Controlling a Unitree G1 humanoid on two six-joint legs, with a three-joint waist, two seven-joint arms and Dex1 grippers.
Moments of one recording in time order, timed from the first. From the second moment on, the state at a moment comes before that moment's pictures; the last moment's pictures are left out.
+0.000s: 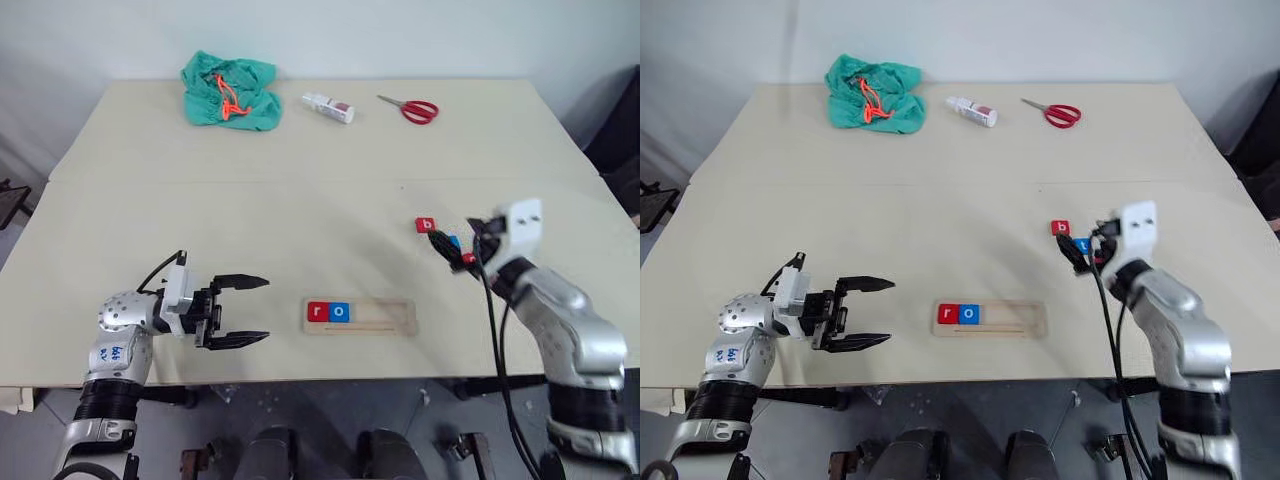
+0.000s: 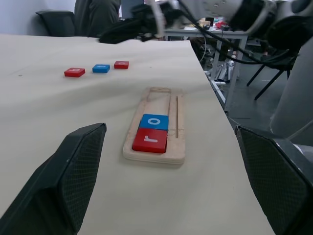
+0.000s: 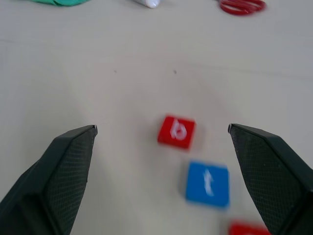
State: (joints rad) left arm -0.32 0.54 0.12 0.27 -0.51 -0.11 -1.48; right arm -0.43 -0.49 -0.18 -0.13 0.42 0.64 0.36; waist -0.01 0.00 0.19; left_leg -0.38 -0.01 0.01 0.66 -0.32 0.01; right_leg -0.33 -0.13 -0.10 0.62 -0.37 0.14
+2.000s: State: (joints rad) left arm -0.30 0.57 0.14 0.29 -0.53 -0.11 -1.50; right arm -0.02 -0.33 -0.28 -0.86 0.42 1.18 0.16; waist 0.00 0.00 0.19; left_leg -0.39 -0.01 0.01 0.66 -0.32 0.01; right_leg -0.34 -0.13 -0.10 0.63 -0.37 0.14
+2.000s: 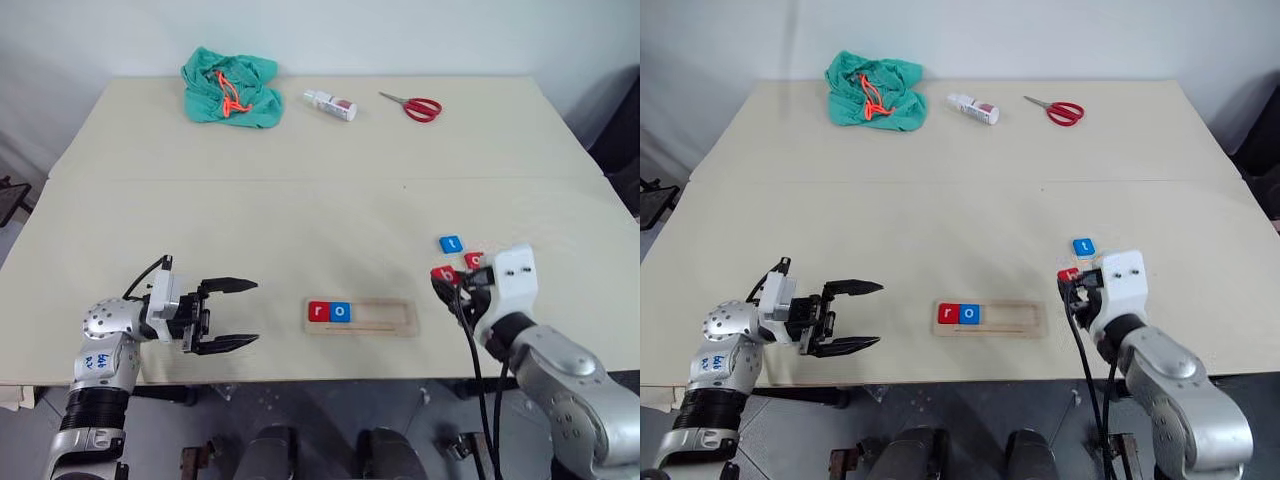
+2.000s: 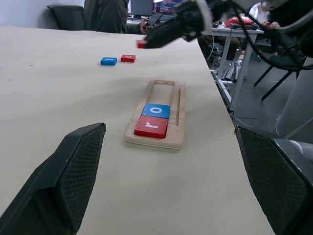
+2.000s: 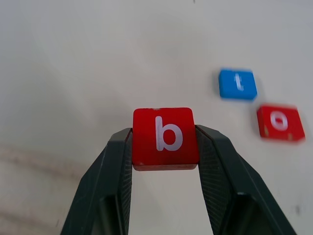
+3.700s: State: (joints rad) left arm -0.31 0.57 0.07 0.31 -0.54 -0.15 -1.50; right arm -0.12 -0.96 -0.07 -0.21 0.33 0.47 1.06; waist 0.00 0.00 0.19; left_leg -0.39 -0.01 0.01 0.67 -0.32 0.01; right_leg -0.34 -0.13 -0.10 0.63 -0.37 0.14
